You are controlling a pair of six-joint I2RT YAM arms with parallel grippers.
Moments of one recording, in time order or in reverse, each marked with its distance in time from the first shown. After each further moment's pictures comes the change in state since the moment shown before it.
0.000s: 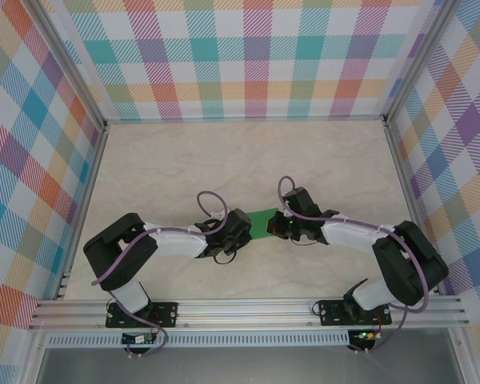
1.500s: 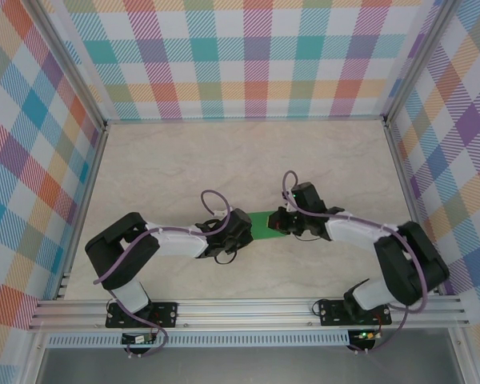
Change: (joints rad) left arm 0.000 0.013 -0.004 0.054 0.012 0.092; right arm -0.079 0.013 0.013 0.016 -0.137 -0.075
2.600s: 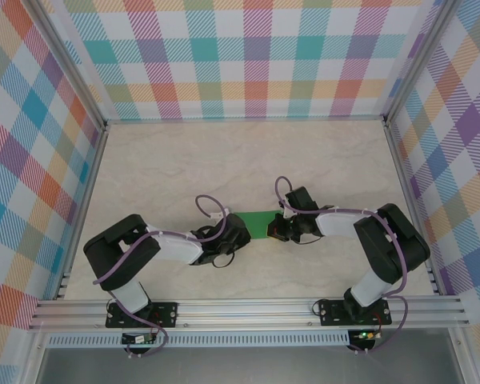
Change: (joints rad) left arm 0.000 -0.021 -0.126 0.225 -0.045 -0.015; right arm 0.003 0.138 -0.001 -0.023 -0.007 -0.011
